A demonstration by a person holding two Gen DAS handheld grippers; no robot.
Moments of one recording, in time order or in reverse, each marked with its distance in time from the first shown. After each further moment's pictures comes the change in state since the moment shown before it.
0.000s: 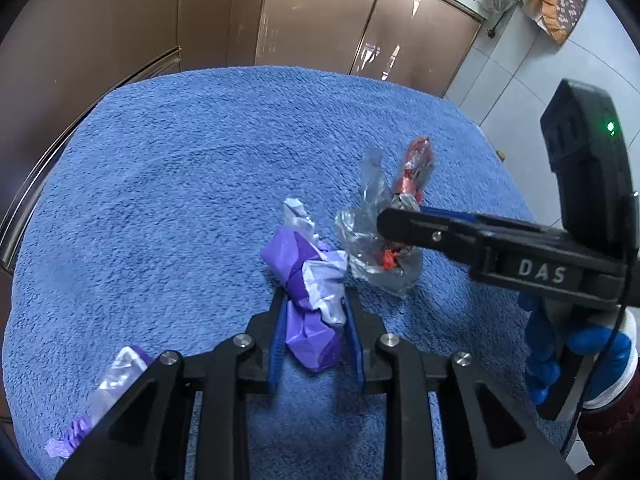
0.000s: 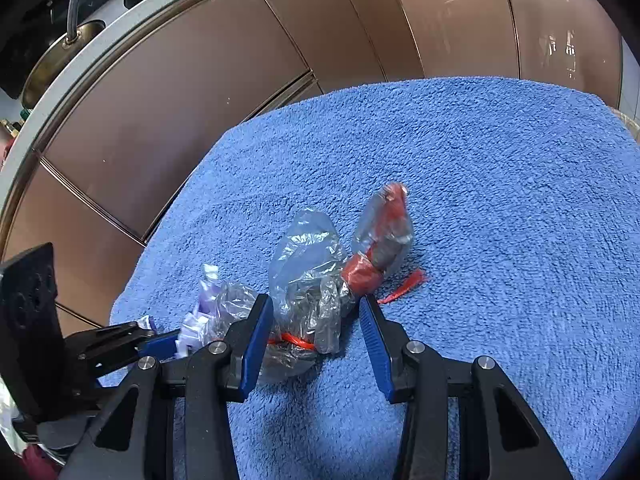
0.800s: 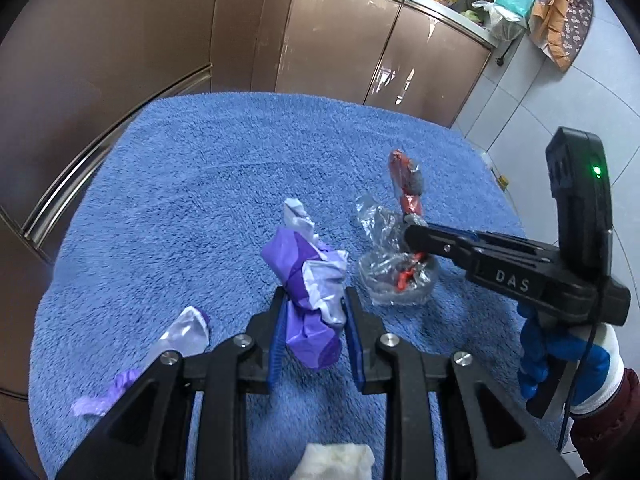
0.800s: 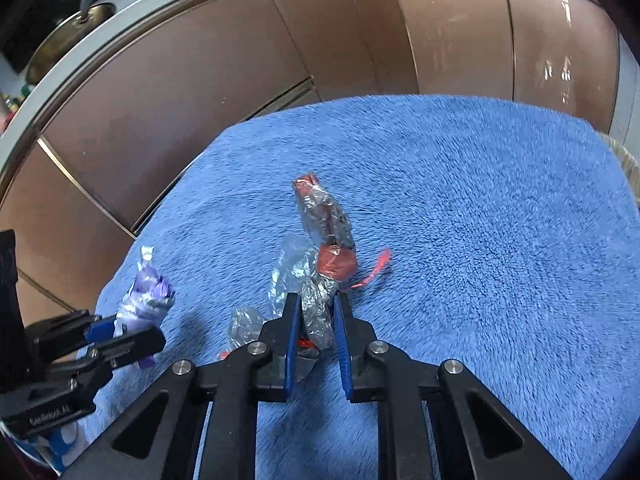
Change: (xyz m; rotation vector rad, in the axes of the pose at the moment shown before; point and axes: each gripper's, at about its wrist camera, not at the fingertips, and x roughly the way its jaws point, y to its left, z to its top) left arm -0.058 -0.001 -0.023 -0.057 -0.084 0.041; right arm -0.006 0.022 -0.009 -0.078 -0.038 -0.077
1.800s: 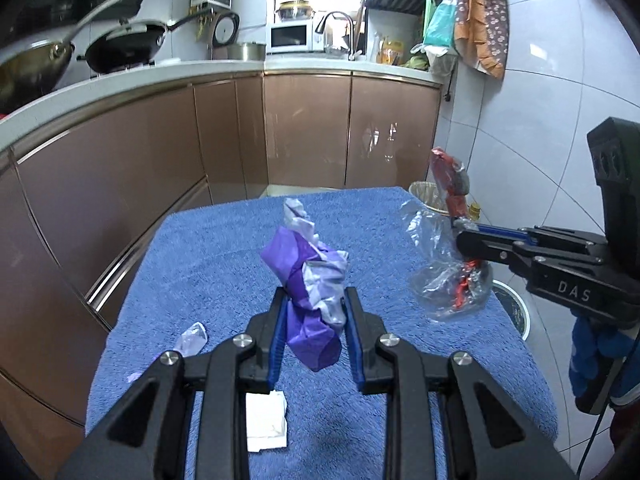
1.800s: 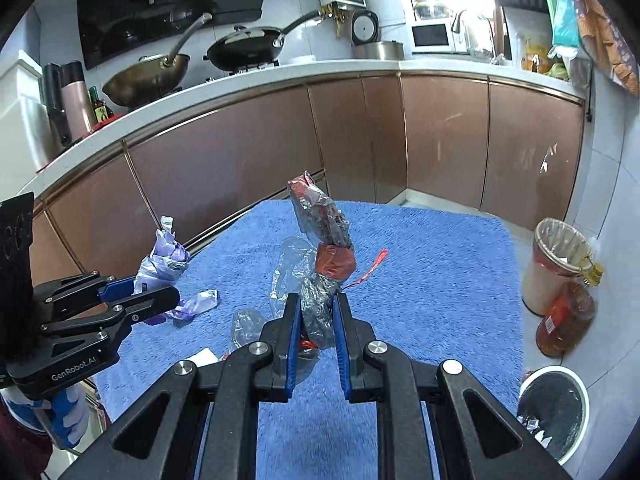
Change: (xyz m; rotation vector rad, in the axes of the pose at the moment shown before) left arm -0.139 -0.115 -0.045 0.194 -0.302 0.109; right arm -0.200 0.036 -0.065 -0.153 -0.294 -0.070
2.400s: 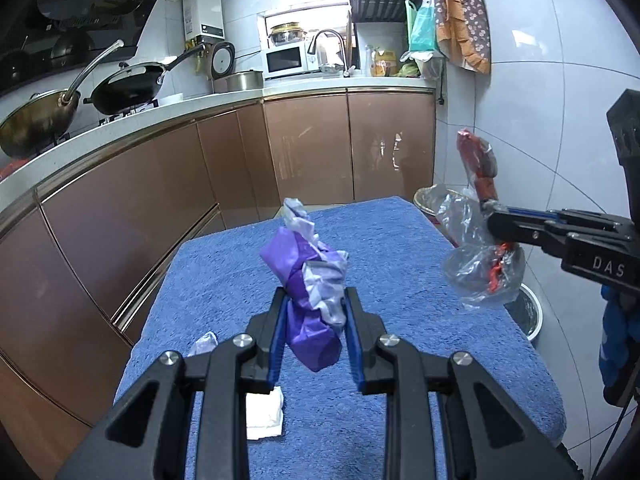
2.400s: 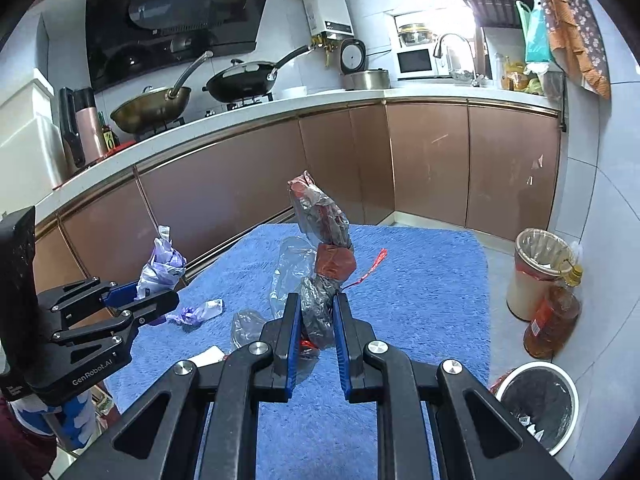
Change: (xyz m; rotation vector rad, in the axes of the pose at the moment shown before) left arm -0.034 -0.047 -0.006 0.090 -0.066 0.083; right arm -0.065 -0.010 -0.014 0.025 -0.102 -0.023
